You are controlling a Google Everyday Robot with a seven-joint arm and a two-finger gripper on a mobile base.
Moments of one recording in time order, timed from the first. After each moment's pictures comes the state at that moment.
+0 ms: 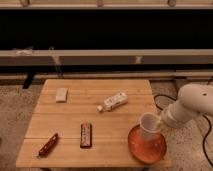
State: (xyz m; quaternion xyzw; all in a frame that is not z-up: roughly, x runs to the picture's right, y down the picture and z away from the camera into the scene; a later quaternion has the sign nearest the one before) arm 0.261 0.202 0.665 -0.26 0.23 0.82 0.45
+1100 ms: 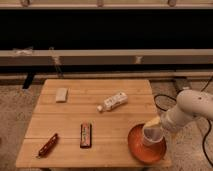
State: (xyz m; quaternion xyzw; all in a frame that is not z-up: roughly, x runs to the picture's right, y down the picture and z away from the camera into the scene) arm 0.253 0.206 0.680 -0.30 0.21 0.80 0.47
